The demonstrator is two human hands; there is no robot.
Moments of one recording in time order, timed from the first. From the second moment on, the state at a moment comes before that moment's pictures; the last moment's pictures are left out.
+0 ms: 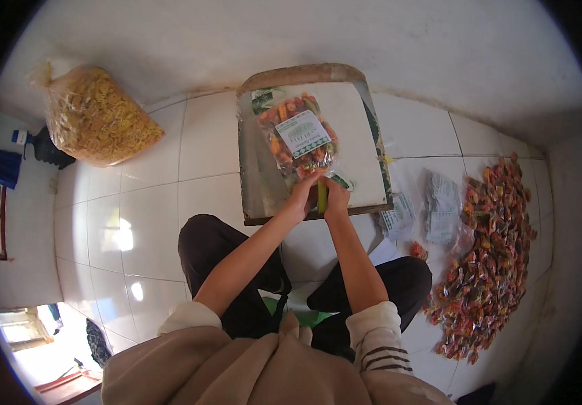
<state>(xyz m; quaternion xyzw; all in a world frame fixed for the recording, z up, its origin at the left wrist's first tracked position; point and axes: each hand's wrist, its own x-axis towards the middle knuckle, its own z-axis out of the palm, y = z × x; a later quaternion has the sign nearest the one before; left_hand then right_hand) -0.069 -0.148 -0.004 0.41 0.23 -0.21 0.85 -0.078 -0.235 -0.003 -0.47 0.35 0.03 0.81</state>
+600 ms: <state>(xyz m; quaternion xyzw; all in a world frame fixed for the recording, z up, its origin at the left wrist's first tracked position) -0.070 -0.141 -0.011 0.39 0.22 -0.23 0.86 -0.081 -0.227 0.017 -0.43 0.38 0.00 0.82</state>
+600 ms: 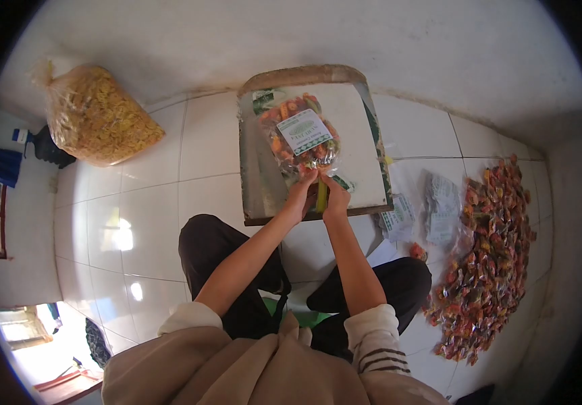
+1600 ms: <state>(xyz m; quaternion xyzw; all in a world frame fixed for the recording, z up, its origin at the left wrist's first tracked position) -0.067 -0.139 -0.023 0.46 0.22 -0.15 0.84 -0.096 -0.270 -0.018 -0.97 0.14 -0.11 0.15</state>
